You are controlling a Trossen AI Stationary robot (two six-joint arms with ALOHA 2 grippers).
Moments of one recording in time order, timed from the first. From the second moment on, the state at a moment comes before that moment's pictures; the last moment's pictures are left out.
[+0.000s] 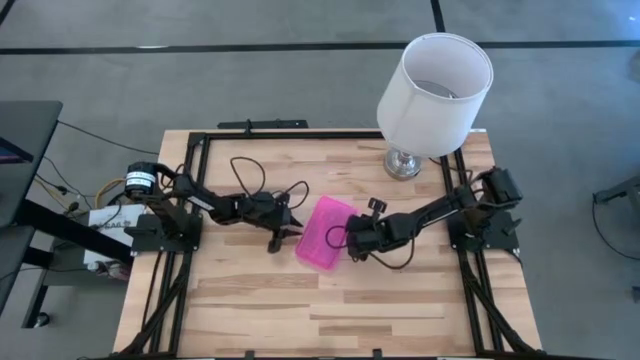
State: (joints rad) left arm 0.10 1.67 0.42 0.72 0.19 0.08; right arm 0.24 1.77 0.94 -0.43 0.58 0.41
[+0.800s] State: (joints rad) left arm -0.03 1.67 0.48 0.62 0.29 0.08; right arm 0.16 1.77 0.91 -0.22 0.56 0.22
